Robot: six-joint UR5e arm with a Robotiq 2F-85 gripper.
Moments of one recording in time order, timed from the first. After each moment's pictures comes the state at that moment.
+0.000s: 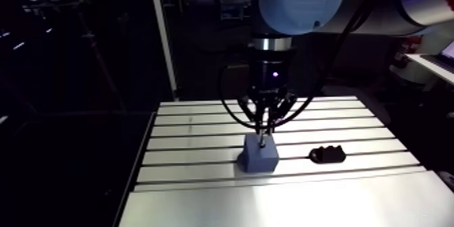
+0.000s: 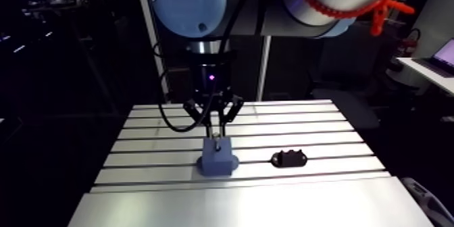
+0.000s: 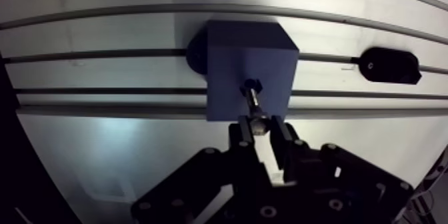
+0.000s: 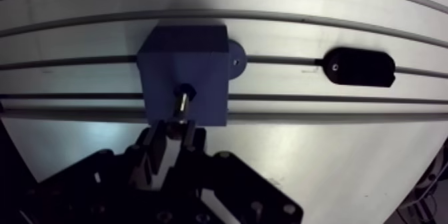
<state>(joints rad) -0.09 -1.37 1.87 -1.84 -1.62 -1.69</state>
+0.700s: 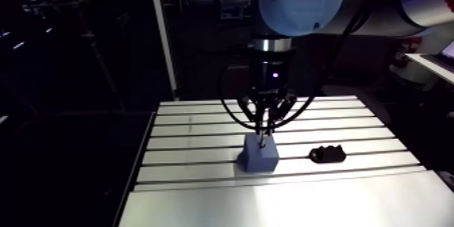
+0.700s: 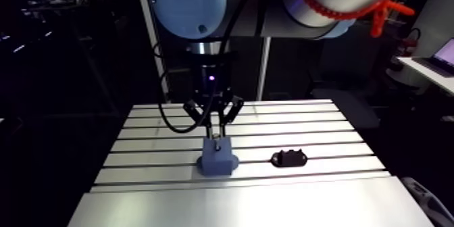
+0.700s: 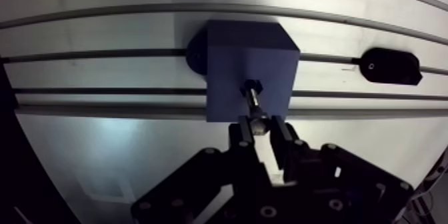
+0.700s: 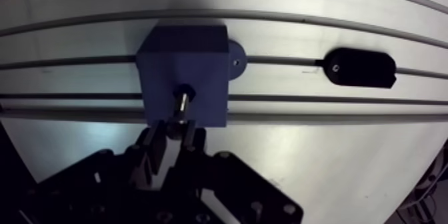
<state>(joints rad) -0.09 -1.37 1.87 -1.84 -1.62 -1.69</state>
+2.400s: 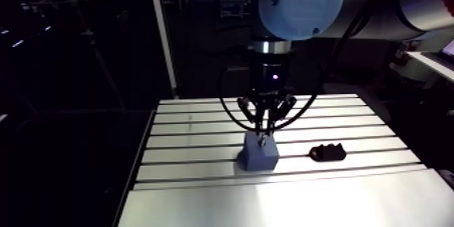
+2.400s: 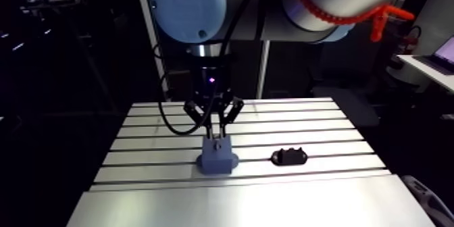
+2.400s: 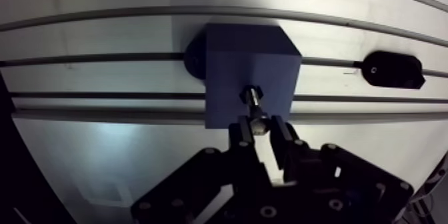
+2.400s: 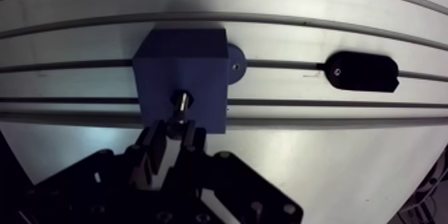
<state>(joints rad) -0.09 -1.35 1.88 -1.86 -1.62 -1.70</state>
